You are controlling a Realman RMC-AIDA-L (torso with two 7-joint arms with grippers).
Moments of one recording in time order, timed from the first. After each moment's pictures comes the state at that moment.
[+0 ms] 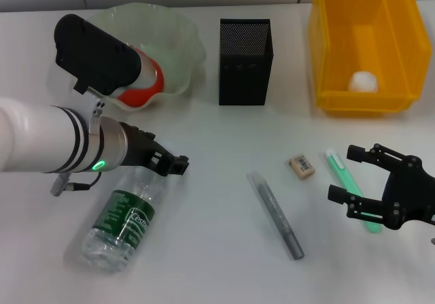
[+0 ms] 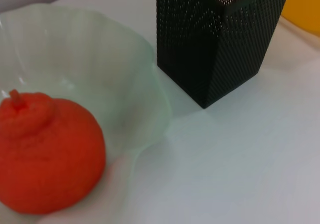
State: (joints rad) left arm -0.28 -2.08 1.86 1.51 2.70 1.03 -2.88; right arm 0.17 2.08 -0.90 -0.62 -1.64 -1.57 1.03
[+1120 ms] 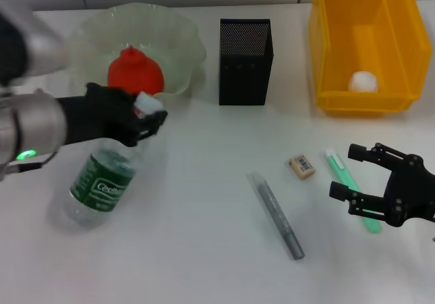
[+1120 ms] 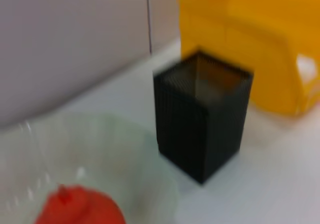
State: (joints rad) left arm -0.09 -2.07 1.60 1.60 2.22 0.98 -2.25; right arm 0.17 2.08 -0.90 -0.63 -1.64 -1.57 1.08
